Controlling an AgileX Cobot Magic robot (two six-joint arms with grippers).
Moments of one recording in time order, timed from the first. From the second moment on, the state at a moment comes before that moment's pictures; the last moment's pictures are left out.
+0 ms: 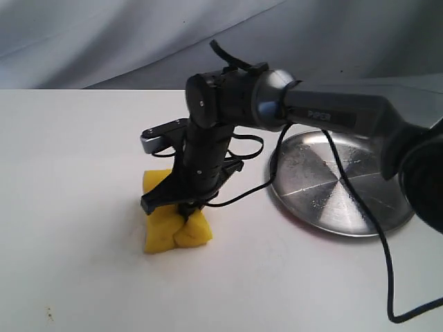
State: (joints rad) left arm -0.07 0.00 0.00 -0.07 0.21 0.16; right arm 0.86 2.26 -1.76 0.18 1.01 -0.04
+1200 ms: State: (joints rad) left arm -0.07 0.00 0.00 -0.07 0.21 0.16; right arm 0.49 1.60 -1.27 -0.23 0.83 0.18
